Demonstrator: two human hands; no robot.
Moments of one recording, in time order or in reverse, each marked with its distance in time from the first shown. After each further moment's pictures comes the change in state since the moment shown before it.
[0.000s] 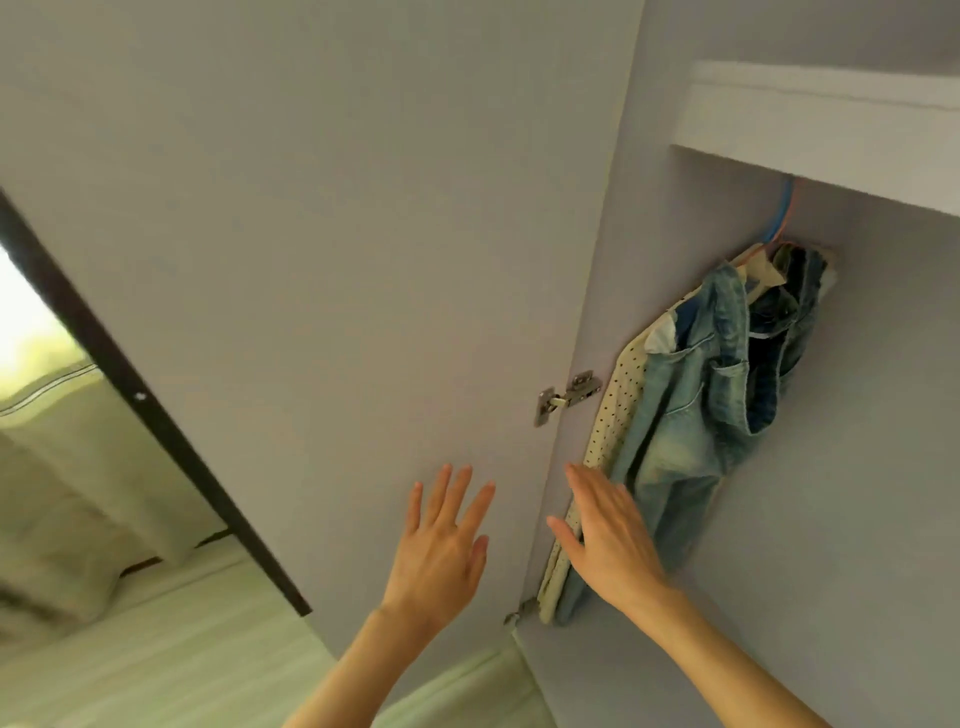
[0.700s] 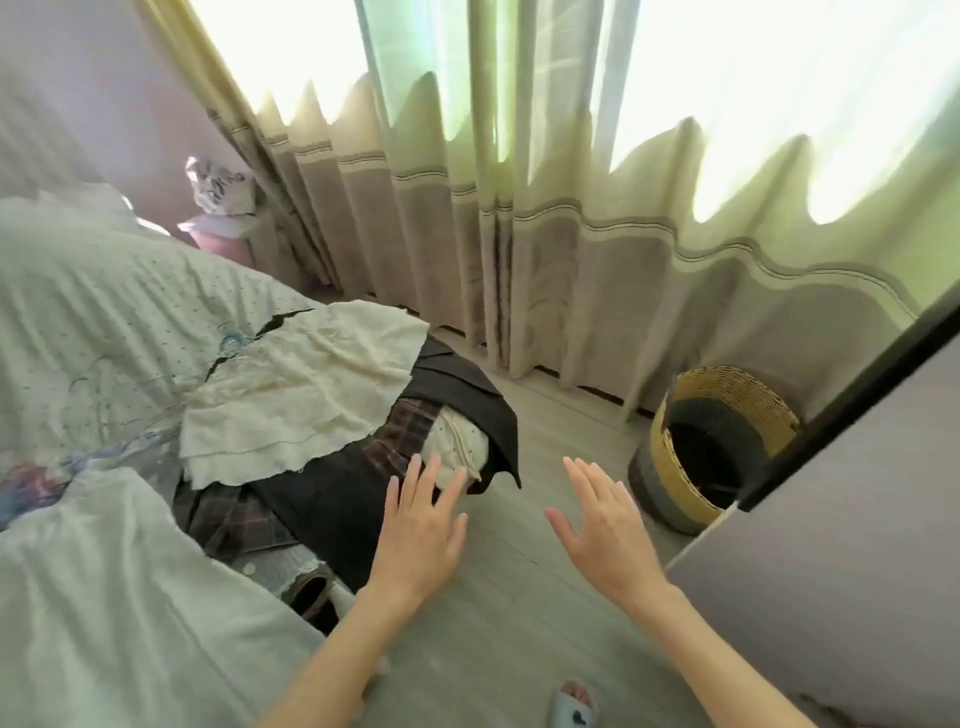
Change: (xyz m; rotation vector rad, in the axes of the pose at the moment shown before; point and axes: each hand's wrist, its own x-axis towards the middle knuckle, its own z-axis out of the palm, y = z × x) left_hand -0.450 -0.092 -0.125 0.133 -0.083 -1.205; right_hand -0.159 -0.356 0.150 0.150 -0.408 -0.913
